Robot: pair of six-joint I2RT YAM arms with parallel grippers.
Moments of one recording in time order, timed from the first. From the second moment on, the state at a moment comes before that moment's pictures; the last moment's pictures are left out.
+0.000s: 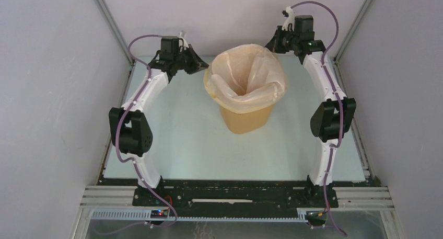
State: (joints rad) left arm -0.21 1.84 1.70 -0.40 0.42 -0.67; right arm 0.13 2.08 2.16 -0.52 -0.42 0.23
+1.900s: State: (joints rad) left arm -0.28 1.51 0.91 0.26 0.69 -1.32; right arm -0.17 1.37 1.04 -0.32 -0.88 0.85
